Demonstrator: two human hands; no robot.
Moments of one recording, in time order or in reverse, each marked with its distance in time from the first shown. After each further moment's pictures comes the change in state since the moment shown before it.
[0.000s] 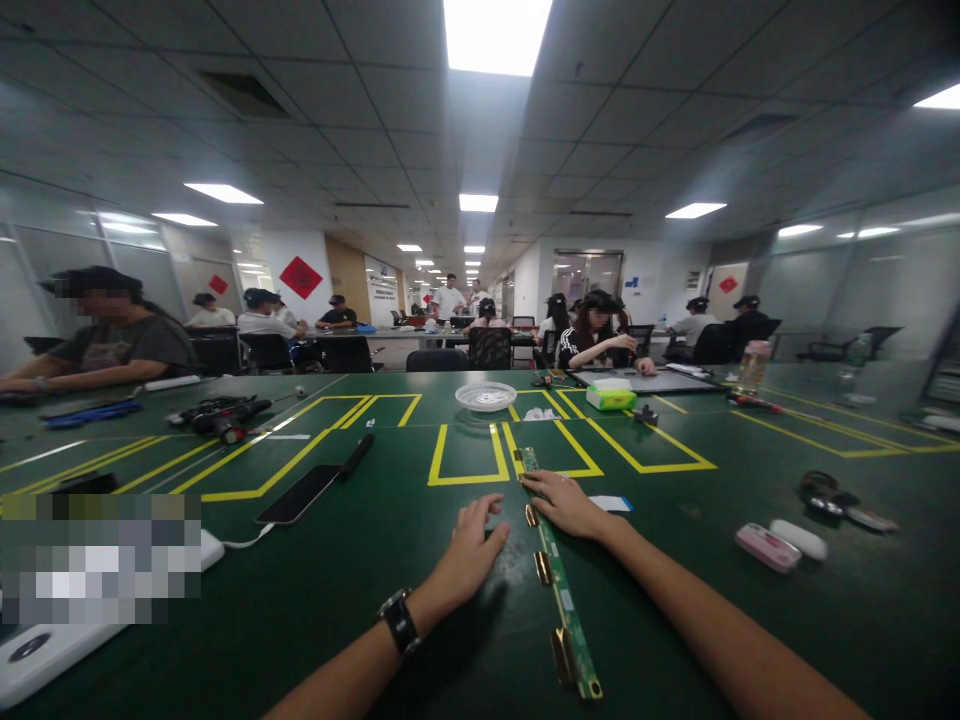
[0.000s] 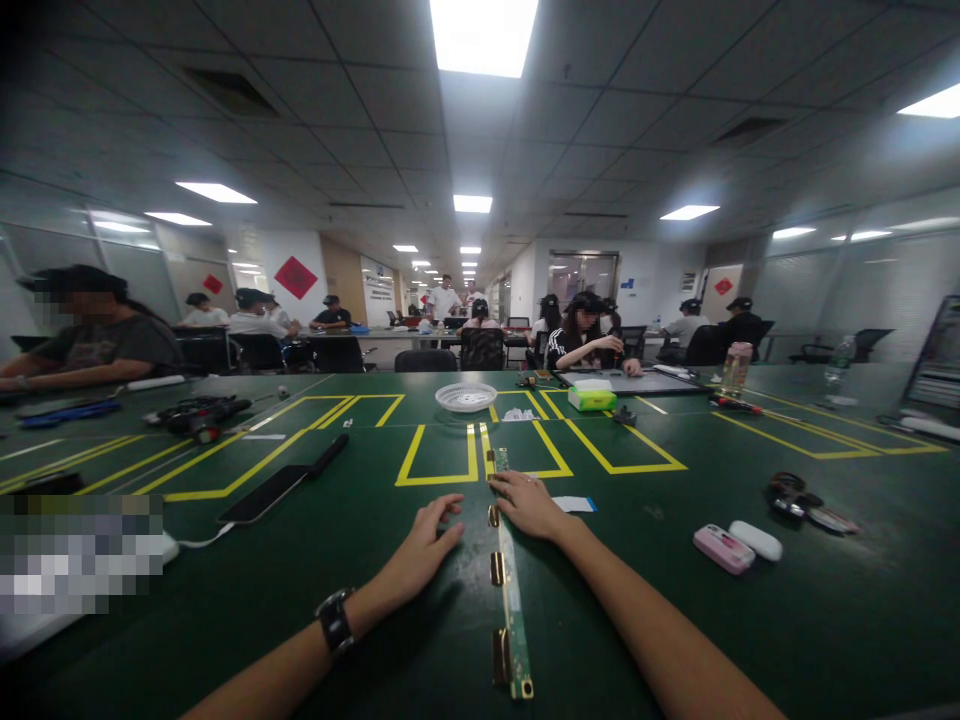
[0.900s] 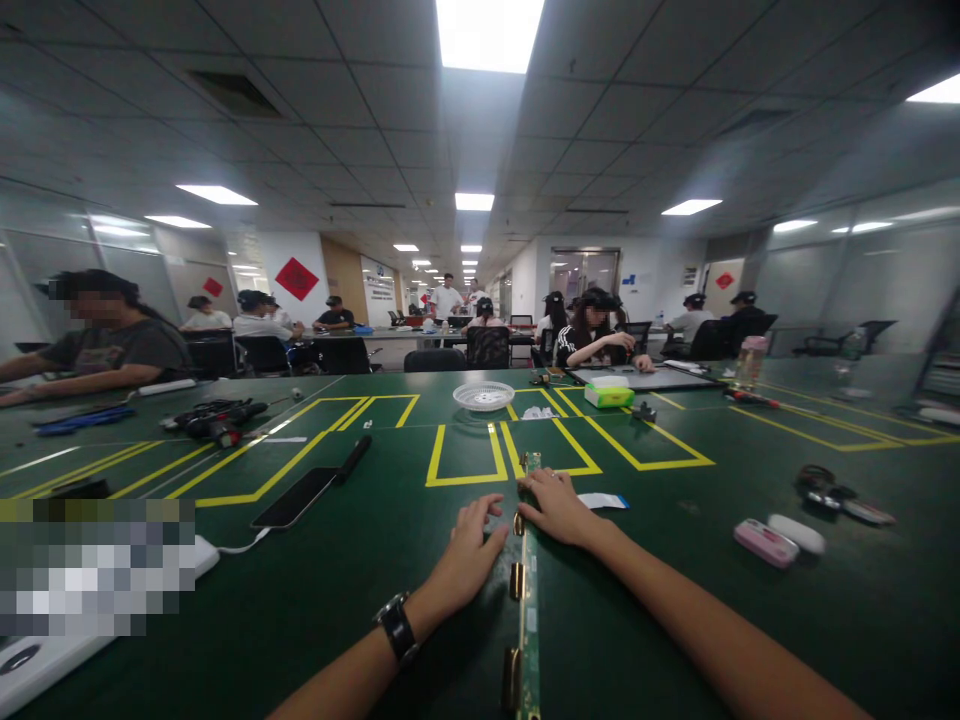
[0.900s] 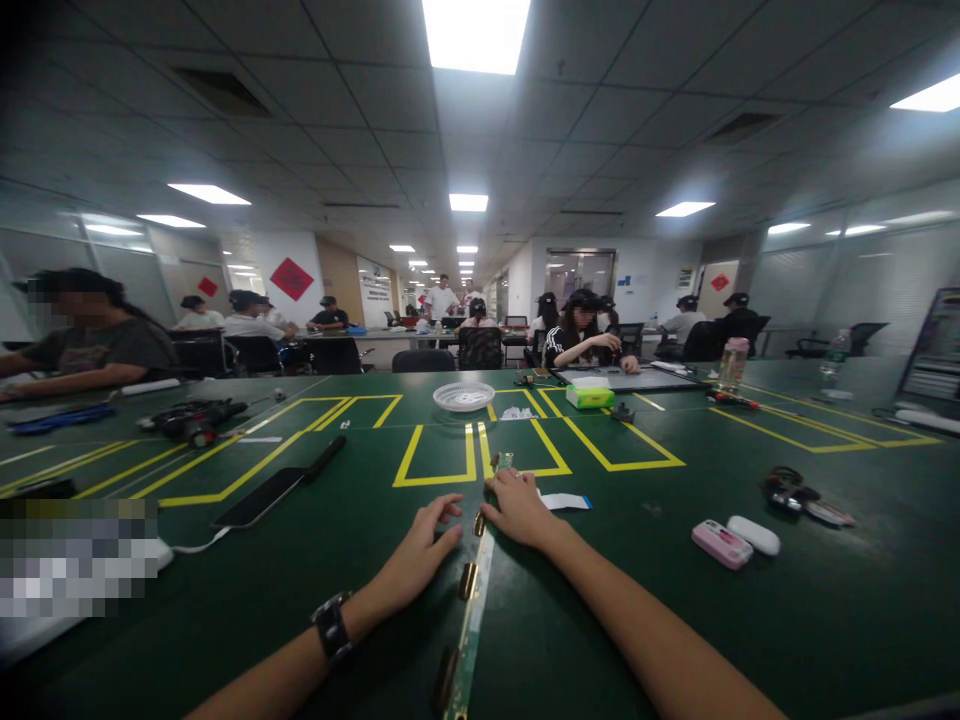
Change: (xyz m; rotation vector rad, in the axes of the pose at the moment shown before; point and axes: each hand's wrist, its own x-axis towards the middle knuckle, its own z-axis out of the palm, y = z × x) left_hand -0.003 0.007 -0.003 -0.010 -0.021 0.009; right_hand -0.003 -0.033 -0.002 -0.134 0.113 0.031
